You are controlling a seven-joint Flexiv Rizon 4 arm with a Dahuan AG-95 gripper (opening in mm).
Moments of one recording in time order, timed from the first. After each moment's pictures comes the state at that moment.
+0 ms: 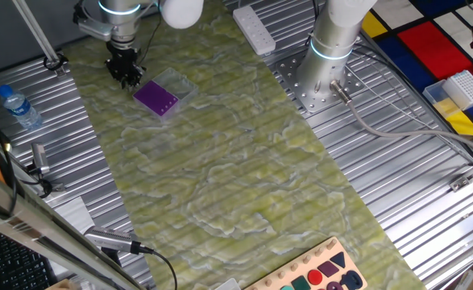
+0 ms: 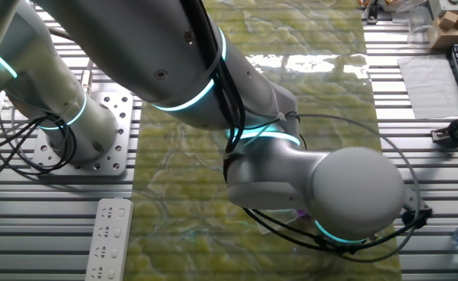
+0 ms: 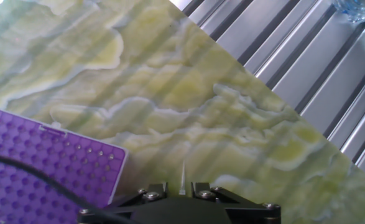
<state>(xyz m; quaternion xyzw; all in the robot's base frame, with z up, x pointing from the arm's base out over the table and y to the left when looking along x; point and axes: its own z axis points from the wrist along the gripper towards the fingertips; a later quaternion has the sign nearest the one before) 0.586 -0.242 0.015 -0.37 0.92 -0.03 0.09</state>
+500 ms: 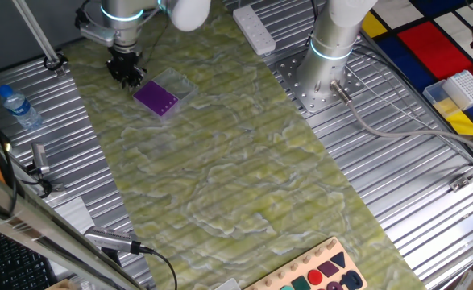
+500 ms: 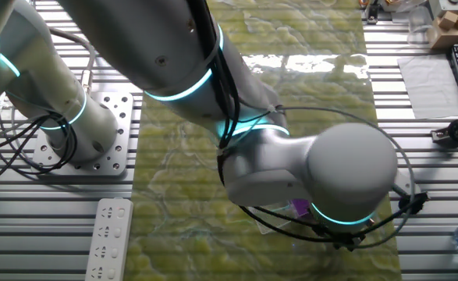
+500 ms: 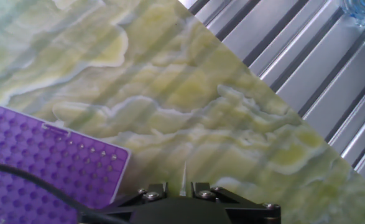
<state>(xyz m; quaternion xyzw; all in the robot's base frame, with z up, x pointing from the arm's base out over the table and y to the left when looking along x) 0.584 -0.244 0.014 -0.34 0.93 -0.07 0.08</state>
